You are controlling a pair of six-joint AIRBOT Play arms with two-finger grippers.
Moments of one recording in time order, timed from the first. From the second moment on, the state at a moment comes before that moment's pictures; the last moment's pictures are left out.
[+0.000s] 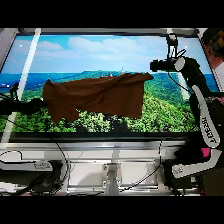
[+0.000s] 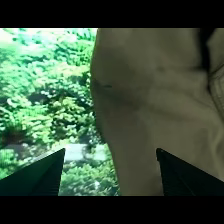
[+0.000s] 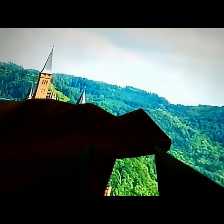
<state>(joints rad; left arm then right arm) 0.62 -1.56 1.01 0.95 -1.09 -0.91 0.05 -1.61 1.47 -1.36 0.66 1.34</state>
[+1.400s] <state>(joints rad) 0.59 -1.55 1.08 0.86 -1.25 -0.78 0.03 -1.61 1.46 -1.37 0.96 1.33</state>
